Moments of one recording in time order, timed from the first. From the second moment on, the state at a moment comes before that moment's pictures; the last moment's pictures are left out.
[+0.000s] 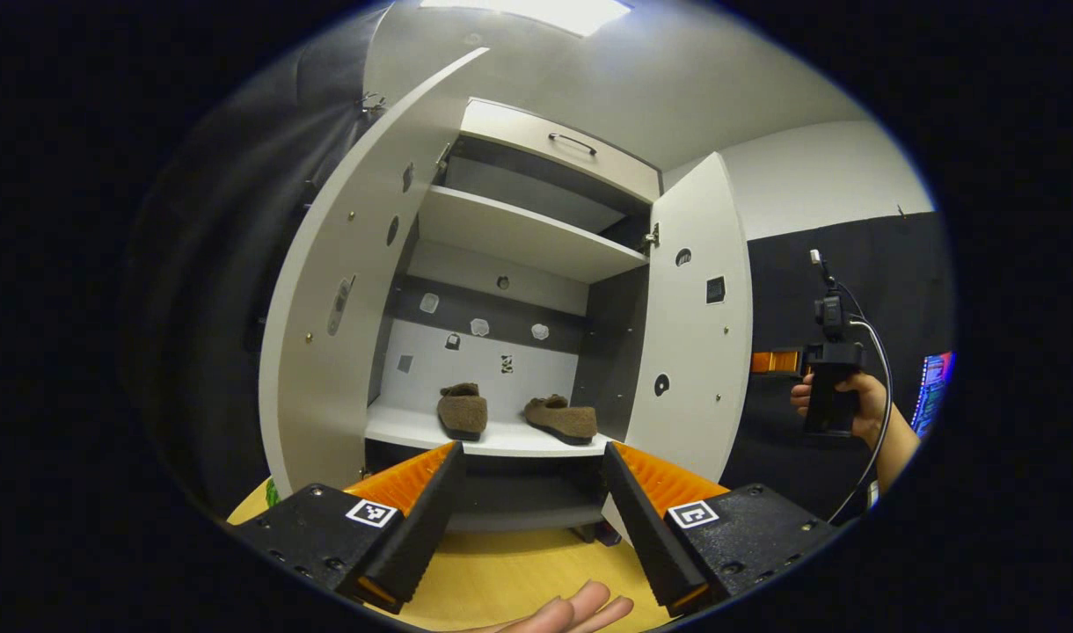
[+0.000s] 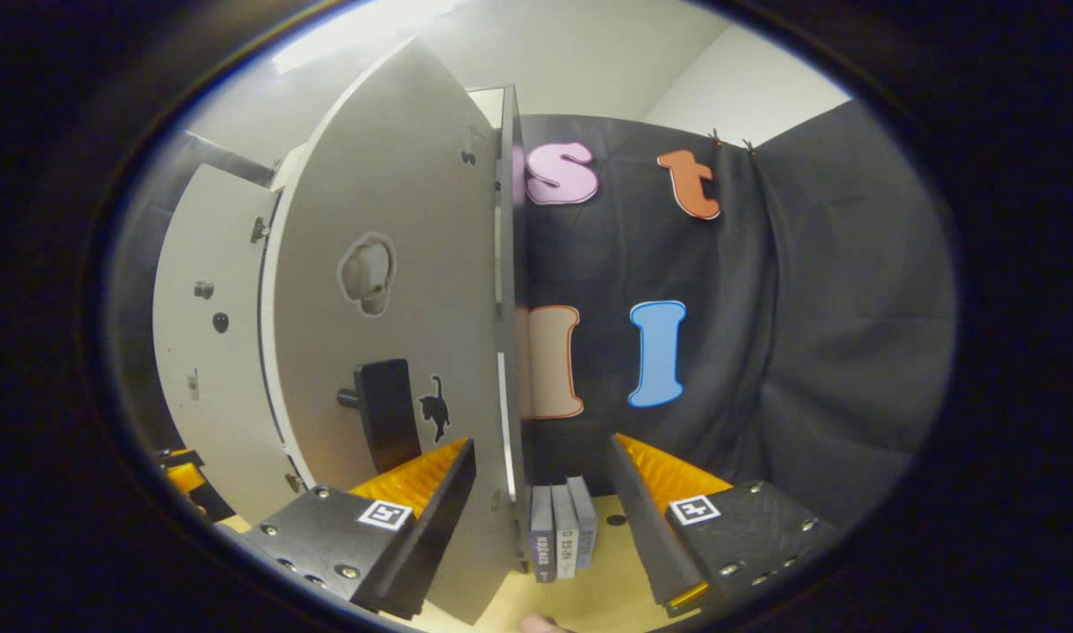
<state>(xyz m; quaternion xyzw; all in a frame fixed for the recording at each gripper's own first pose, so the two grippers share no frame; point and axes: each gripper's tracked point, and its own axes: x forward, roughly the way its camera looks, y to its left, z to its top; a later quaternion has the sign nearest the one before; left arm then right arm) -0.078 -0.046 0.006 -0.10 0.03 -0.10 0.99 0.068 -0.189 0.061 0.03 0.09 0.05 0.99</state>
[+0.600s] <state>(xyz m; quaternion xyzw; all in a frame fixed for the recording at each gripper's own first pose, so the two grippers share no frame) -0.074 -0.032 0.005 -0.08 0.03 -0.09 0.99 0.074 -0.097 0.053 0.04 0.08 0.10 0.99</state>
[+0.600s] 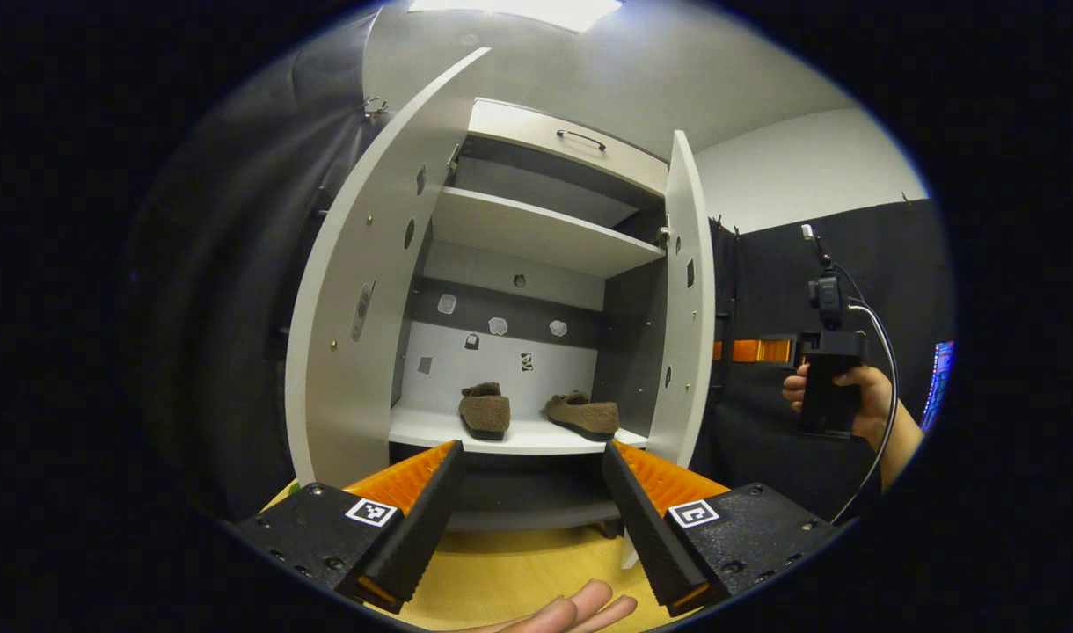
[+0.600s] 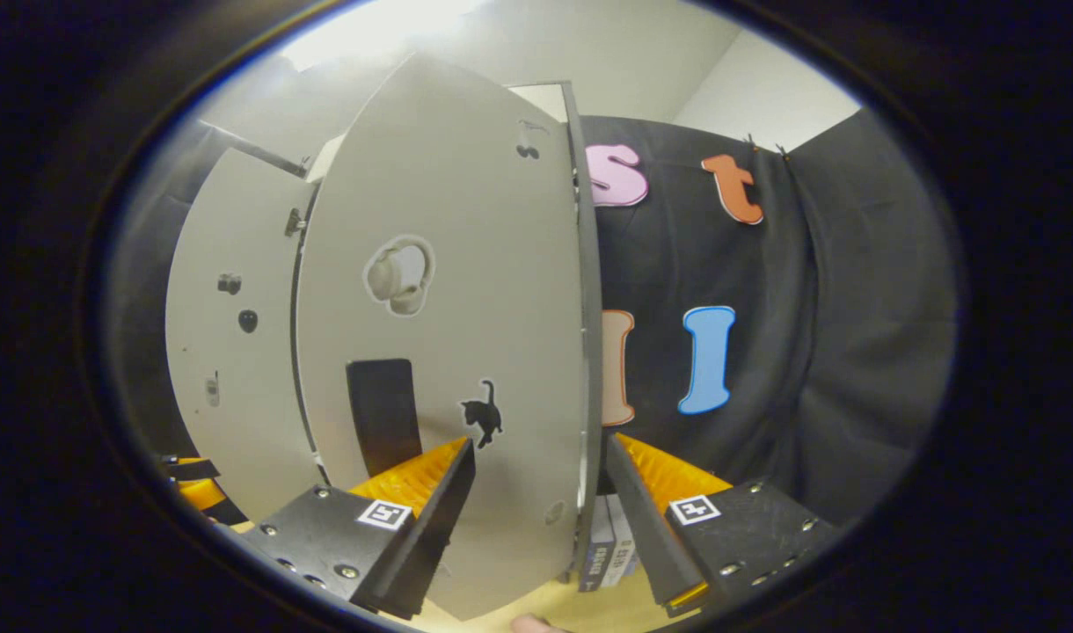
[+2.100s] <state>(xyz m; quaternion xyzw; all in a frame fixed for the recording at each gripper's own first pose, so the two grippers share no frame) -0.142 0.185 0.074 -0.06 0.02 0.03 1.00 -0.048 -0.074 0.030 0.08 0.02 0.13 0.99</state>
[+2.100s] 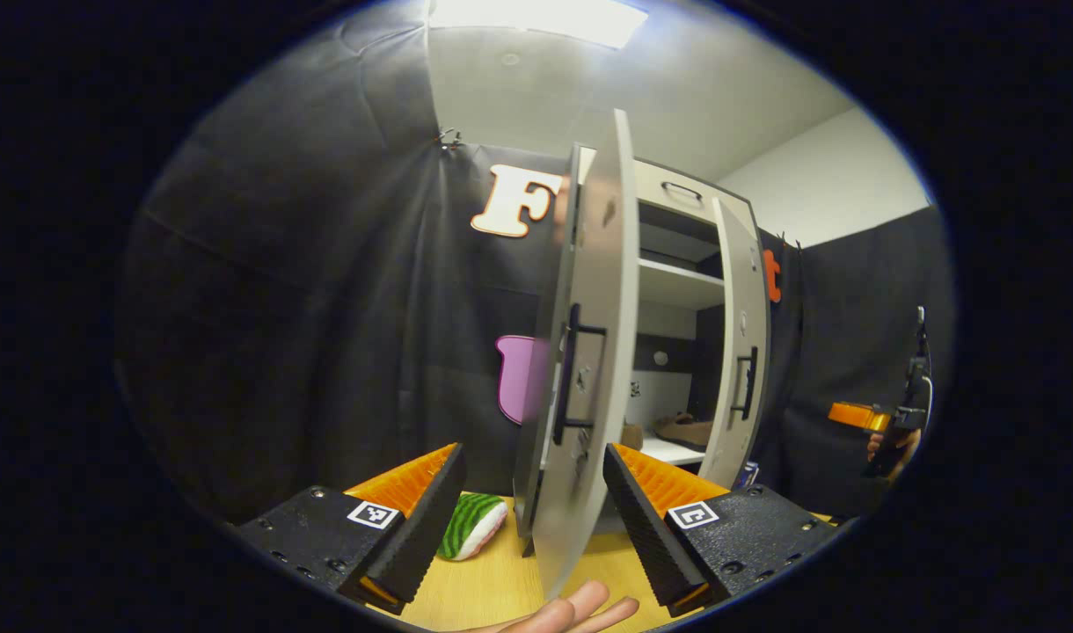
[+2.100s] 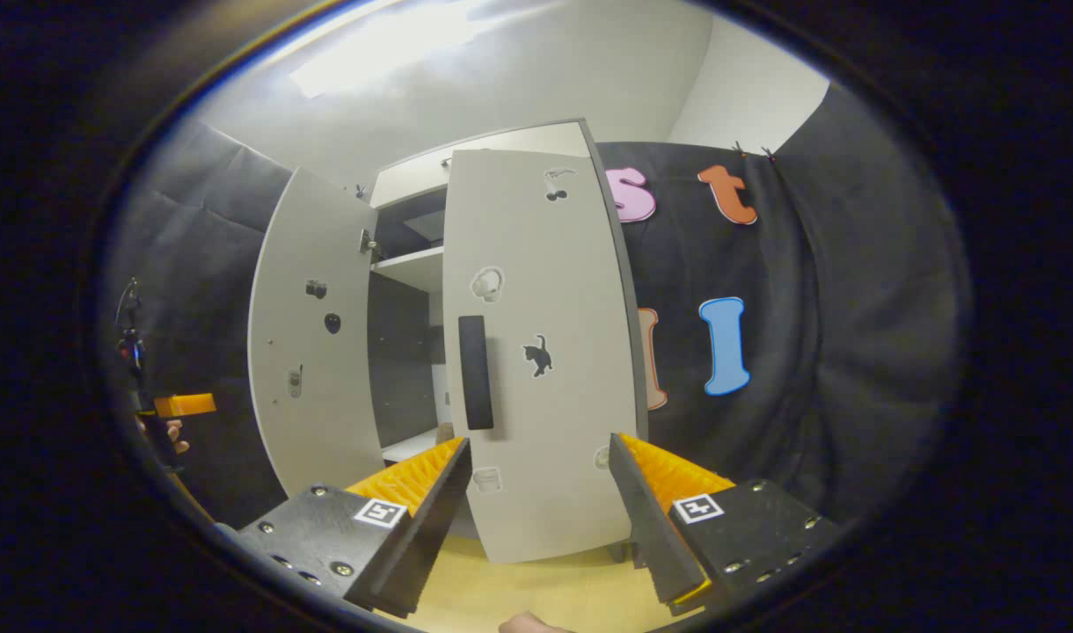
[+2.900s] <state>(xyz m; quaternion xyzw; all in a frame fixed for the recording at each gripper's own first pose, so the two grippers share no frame) 0.009 0.214 0.047 -0.07 0.11 -0.01 0.99 -0.060 -0.116 0.021 0.07 0.00 0.14 0.99</state>
